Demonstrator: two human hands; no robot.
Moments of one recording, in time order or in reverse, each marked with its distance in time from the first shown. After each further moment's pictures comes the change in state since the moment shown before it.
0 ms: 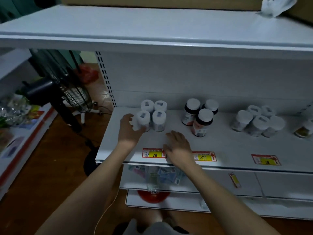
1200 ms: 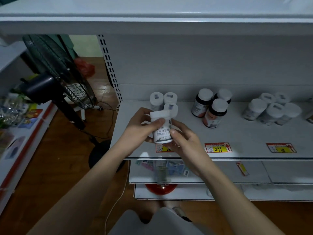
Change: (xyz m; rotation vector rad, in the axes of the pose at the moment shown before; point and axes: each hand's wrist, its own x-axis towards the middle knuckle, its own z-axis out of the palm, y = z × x) left_hand -0.033 0.045 -0.063 -0.391 -0.436 -0.041; right_hand -0.031 -0.098 -0.060 1.349 -0.072 0.264
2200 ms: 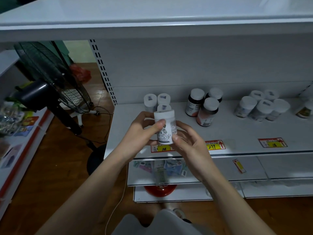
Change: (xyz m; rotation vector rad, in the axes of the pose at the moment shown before) left_hand -0.017 0.012 0.020 -0.067 -0.097 -0.013; right_hand -0.027 0.001 -0.020 0.037 0.073 -0.102
